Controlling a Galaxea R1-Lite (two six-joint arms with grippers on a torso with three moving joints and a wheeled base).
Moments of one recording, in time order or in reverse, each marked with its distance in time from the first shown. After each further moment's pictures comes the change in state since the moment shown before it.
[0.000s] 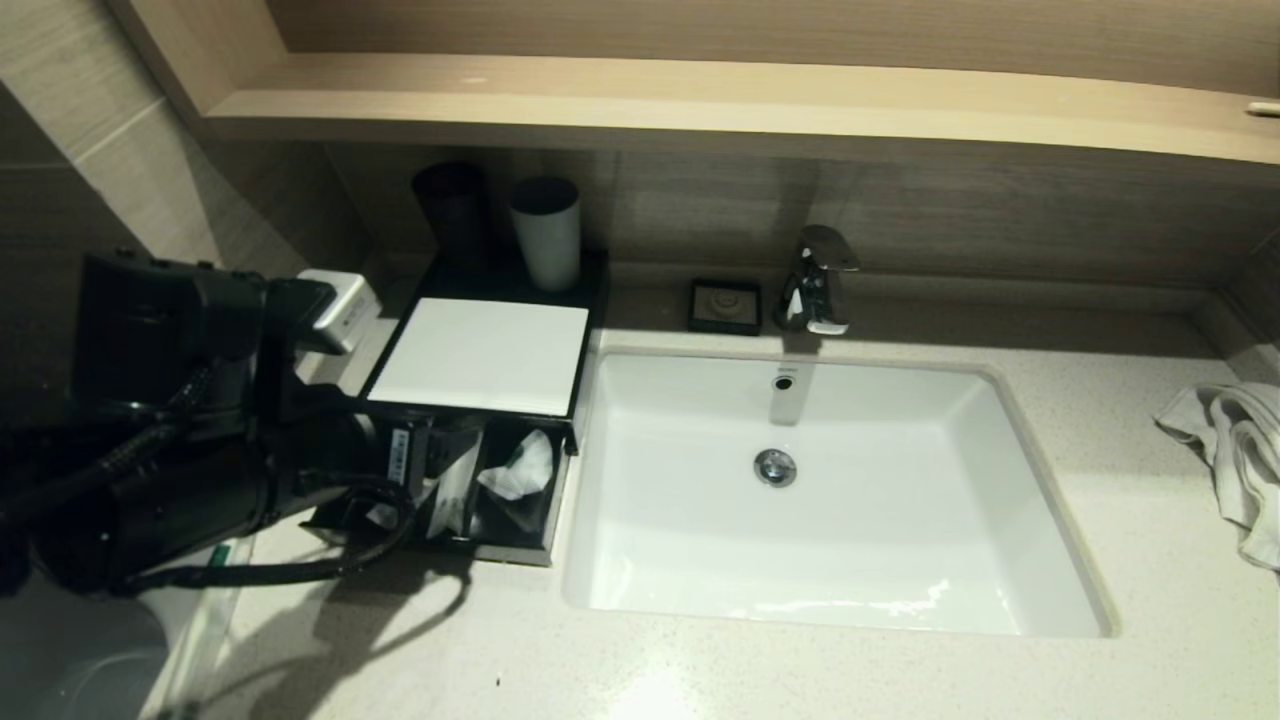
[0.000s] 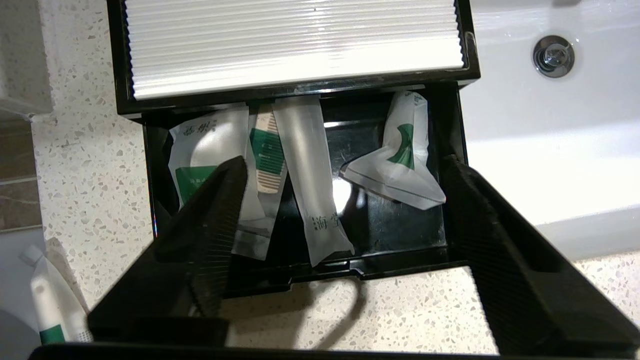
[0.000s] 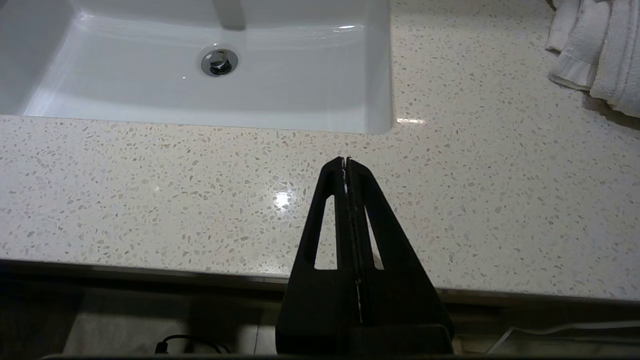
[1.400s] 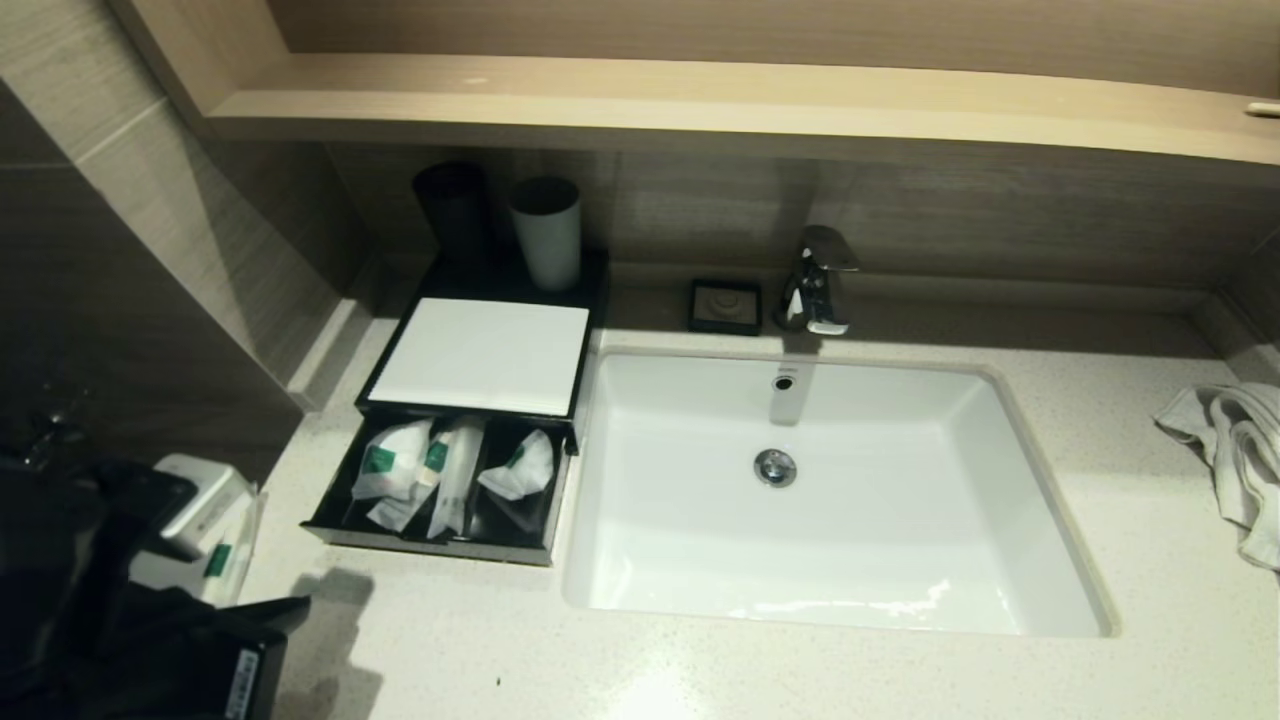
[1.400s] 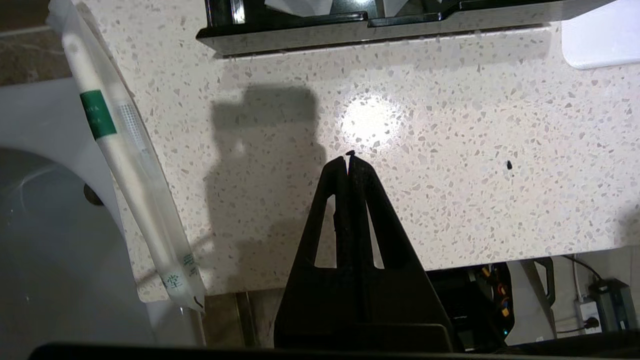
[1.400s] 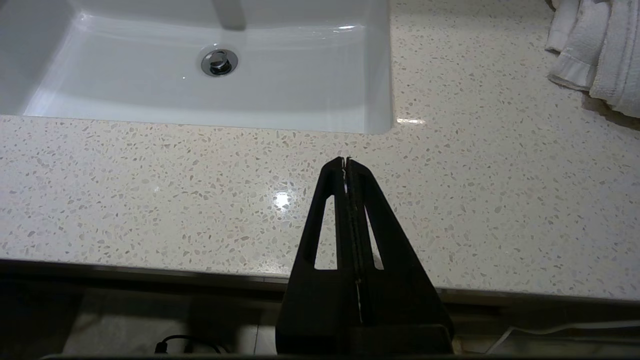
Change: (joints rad) left arm 0.005 -0.287 0.325 0.191 0.043 -0.032; right arm 0.000 0.000 0.000 0.000 0.000 0.000
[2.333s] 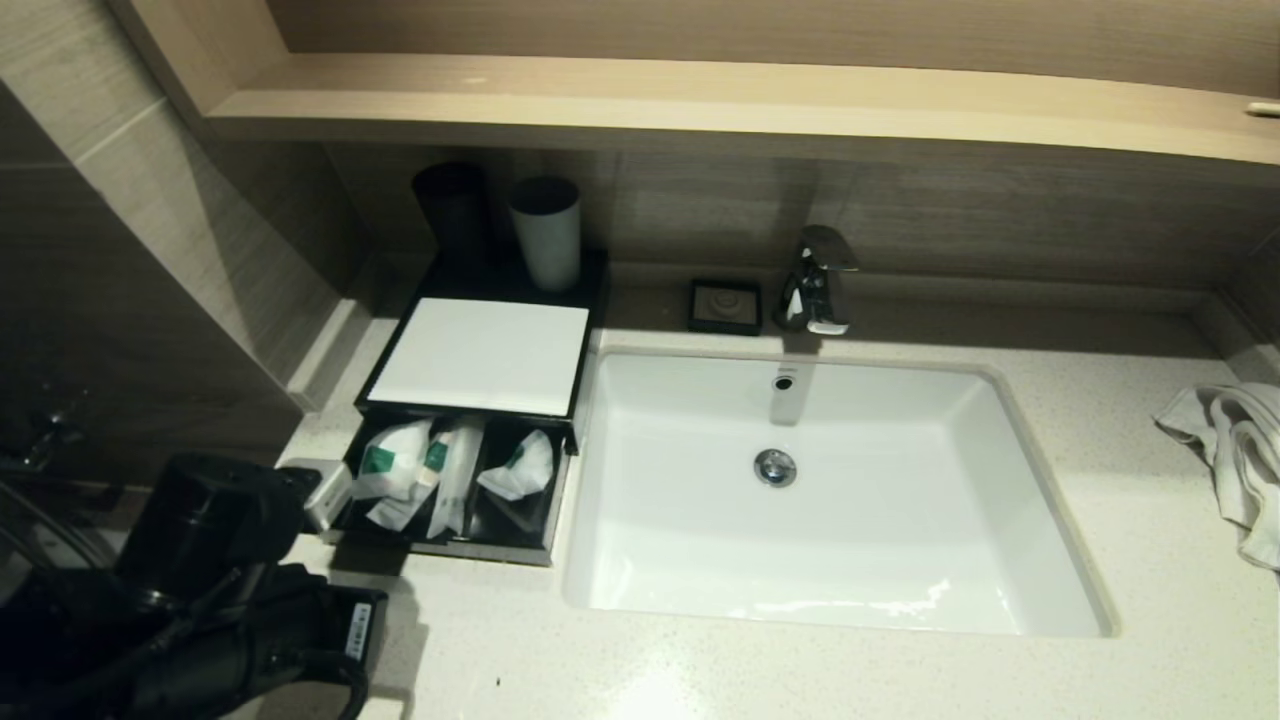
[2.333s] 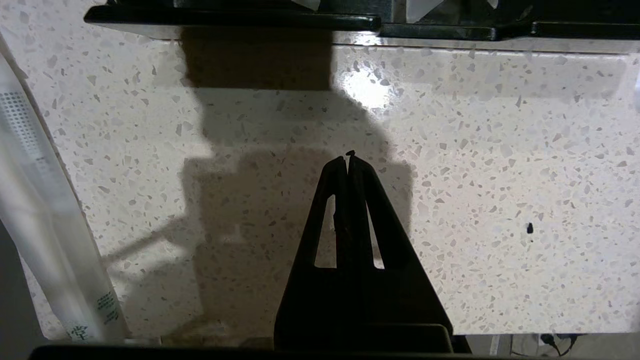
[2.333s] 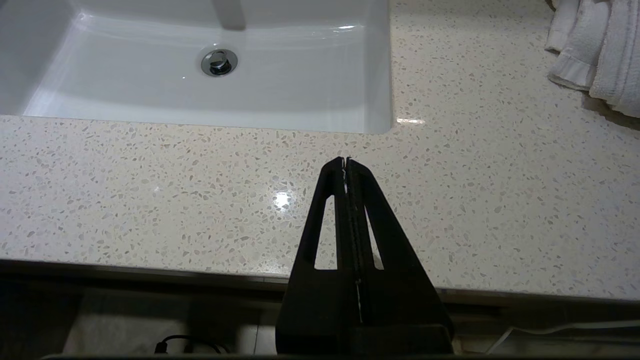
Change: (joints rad) left arm 0.012 0.296 -0.008 -0.163 0.003 -0.141; right arm 0.000 0.000 0.000 0.000 0.000 0.000
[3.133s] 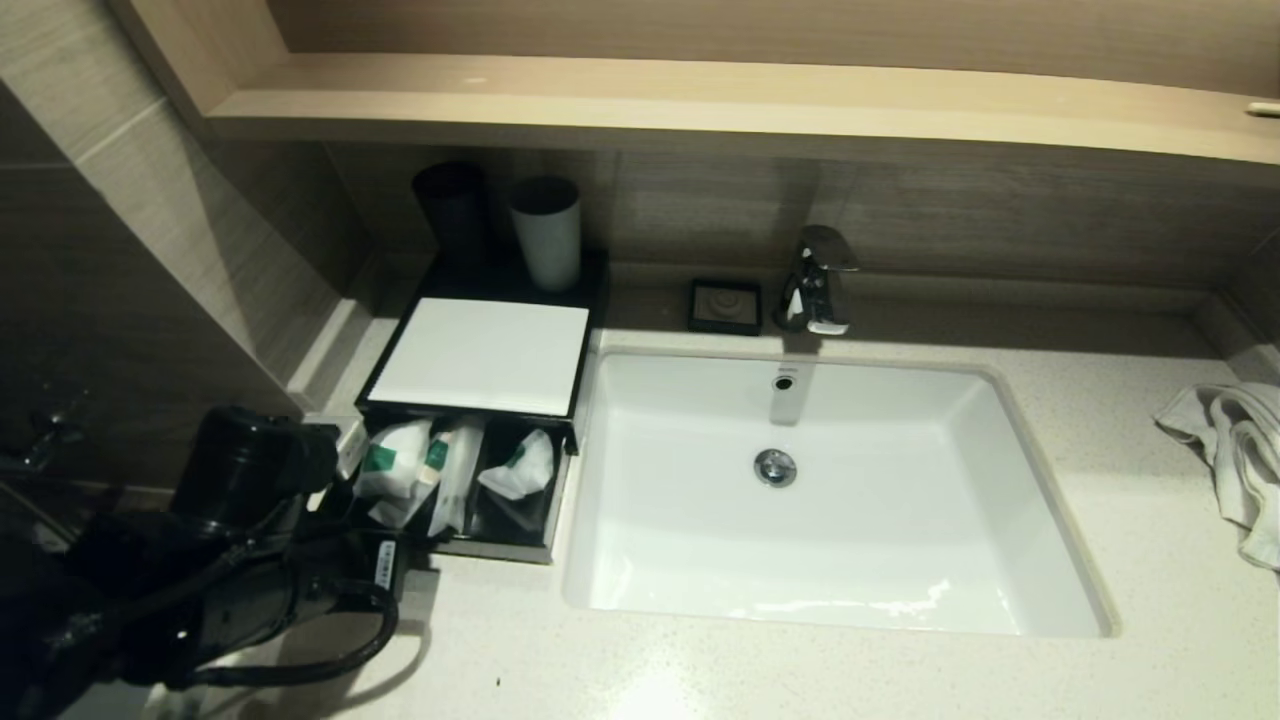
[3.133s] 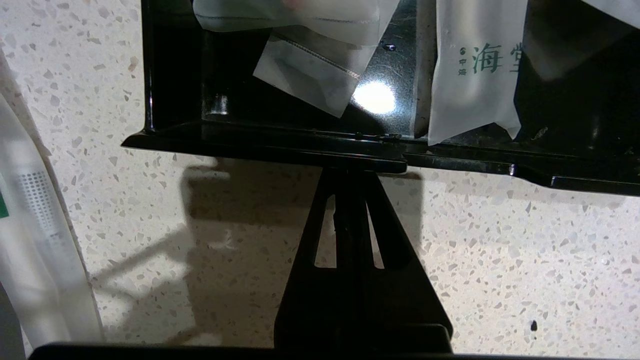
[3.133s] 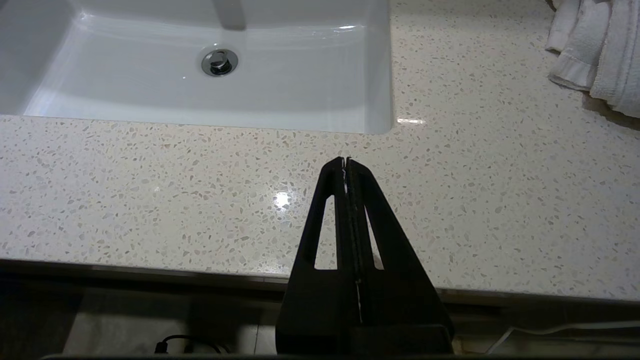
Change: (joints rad) left arm 0.070 0.113 -0.090 -0.084 -0.001 0.008; right arm 0.000 0.000 0.000 0.000 0.000 0.000
